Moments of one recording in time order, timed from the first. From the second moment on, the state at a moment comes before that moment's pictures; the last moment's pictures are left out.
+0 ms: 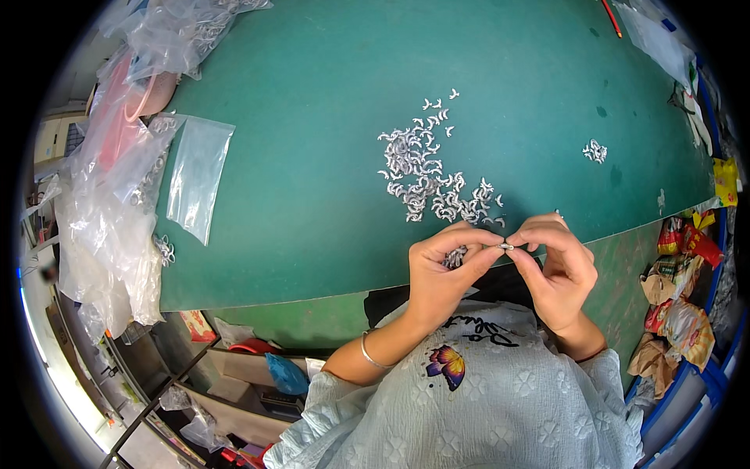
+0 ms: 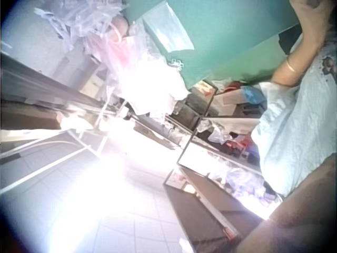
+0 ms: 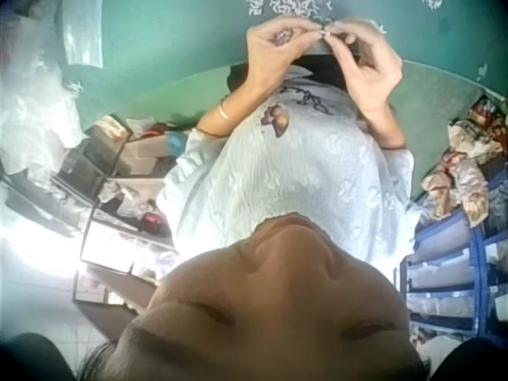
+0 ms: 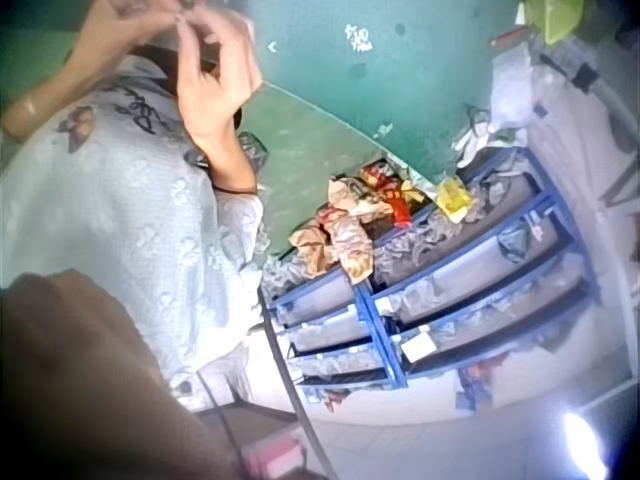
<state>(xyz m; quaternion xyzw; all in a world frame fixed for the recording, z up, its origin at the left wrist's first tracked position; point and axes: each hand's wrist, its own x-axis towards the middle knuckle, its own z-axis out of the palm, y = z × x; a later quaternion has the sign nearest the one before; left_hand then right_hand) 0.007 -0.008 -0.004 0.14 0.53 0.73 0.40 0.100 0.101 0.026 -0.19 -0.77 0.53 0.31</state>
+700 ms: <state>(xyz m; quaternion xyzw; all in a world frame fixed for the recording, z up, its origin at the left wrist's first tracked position) 0.007 -0.009 -0.002 0.10 0.59 0.71 0.36 0.126 0.208 -0.015 -0.44 -0.82 0.20 0.31</state>
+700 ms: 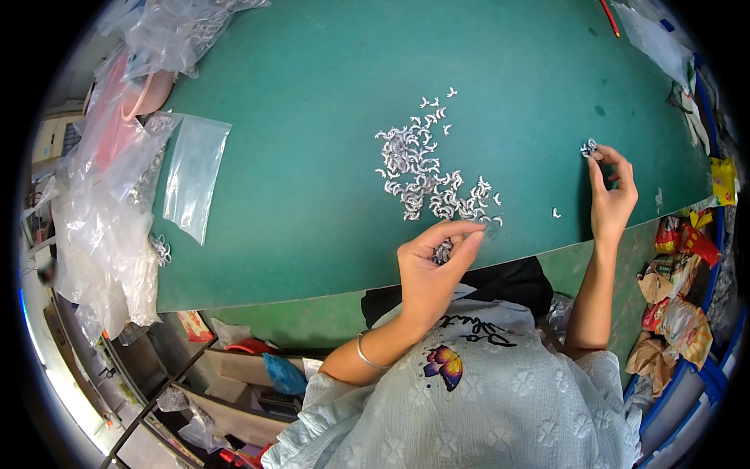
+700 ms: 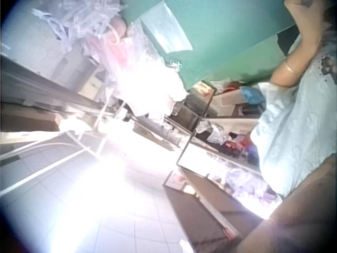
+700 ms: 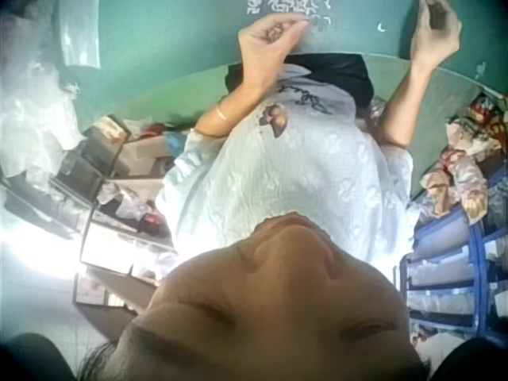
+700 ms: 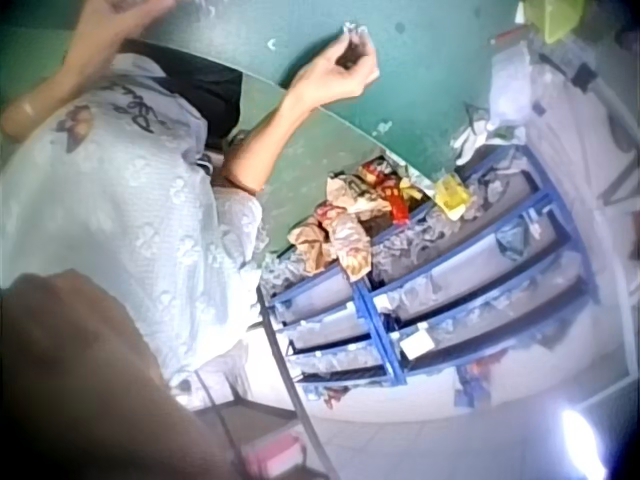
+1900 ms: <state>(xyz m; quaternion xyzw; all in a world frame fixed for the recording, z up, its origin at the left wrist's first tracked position) 0.011 -0.008 0.001 0.23 0.64 0.66 0.33 0.109 0.106 0.018 -0.17 -0.82 0.46 0.31</state>
